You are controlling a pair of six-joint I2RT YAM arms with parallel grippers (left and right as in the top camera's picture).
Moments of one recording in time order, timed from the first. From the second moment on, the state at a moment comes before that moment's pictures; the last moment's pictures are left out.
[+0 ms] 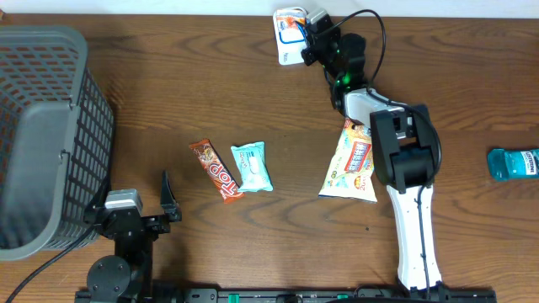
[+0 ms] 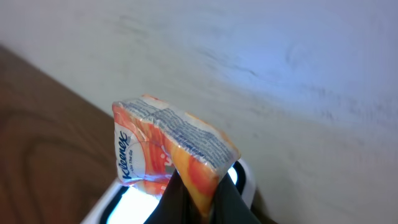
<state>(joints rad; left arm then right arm) -0.10 0.02 0.37 -0.40 -0.19 -0.02 0.24 2.57 1.74 0.82 -0.34 -0.16</state>
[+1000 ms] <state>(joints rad) -0.10 0.02 0.37 -0.40 -0.19 -0.02 0.08 2.20 1.79 -0.13 0.11 -0.05</state>
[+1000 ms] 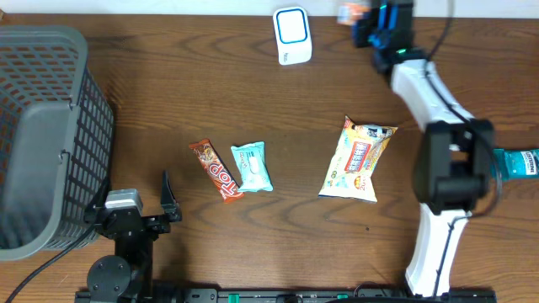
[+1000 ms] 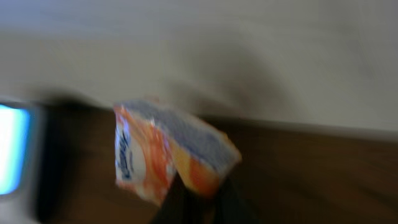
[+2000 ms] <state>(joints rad) -0.10 0.02 0.37 -0.40 -0.19 -0.02 -0.35 2.18 1.57 -0.55 0.93 0.24</state>
